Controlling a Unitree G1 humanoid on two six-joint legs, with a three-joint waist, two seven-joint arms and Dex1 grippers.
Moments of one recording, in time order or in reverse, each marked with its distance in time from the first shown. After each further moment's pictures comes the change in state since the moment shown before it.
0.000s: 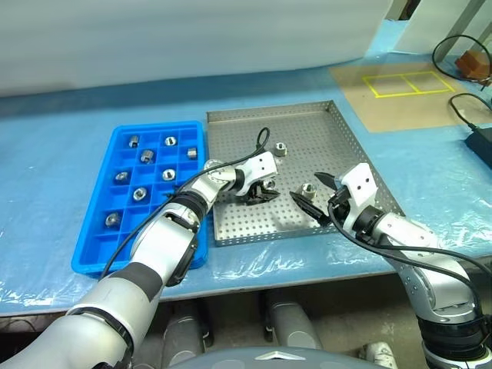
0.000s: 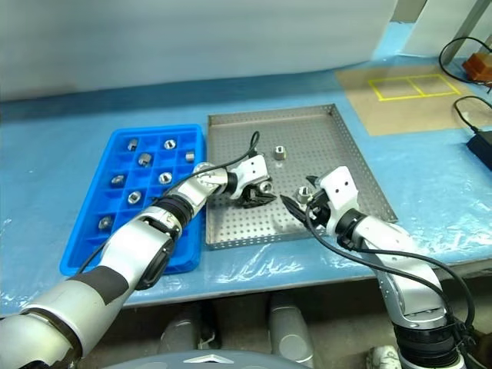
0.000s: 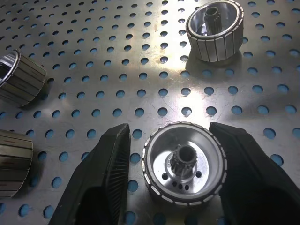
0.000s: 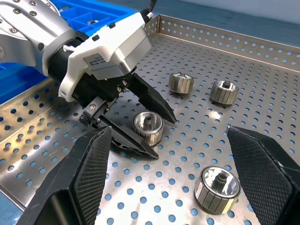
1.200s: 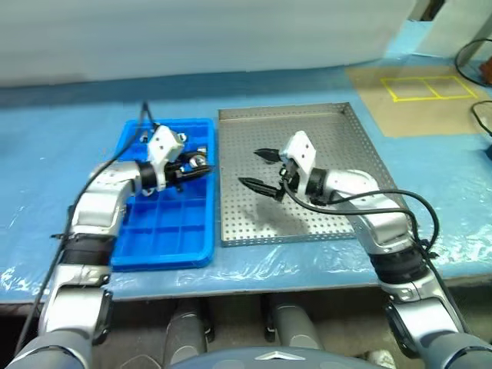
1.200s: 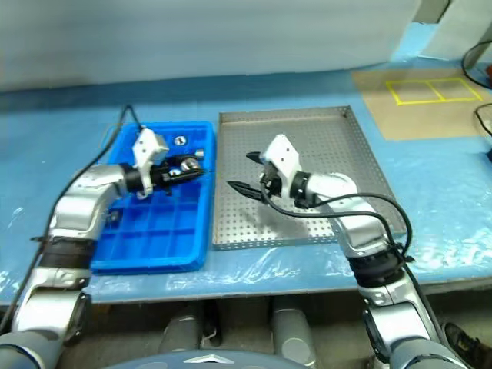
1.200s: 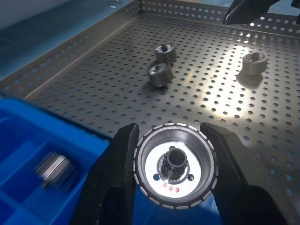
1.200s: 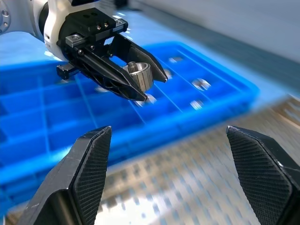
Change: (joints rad) left arm 0.622 0.507 0.361 -1.274 -0.441 0.652 -0.123; right arm -0.501 0.110 0.290 0.416 -0.025 -0.189 0.295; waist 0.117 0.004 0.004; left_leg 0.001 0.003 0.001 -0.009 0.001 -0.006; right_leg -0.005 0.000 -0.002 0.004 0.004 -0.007
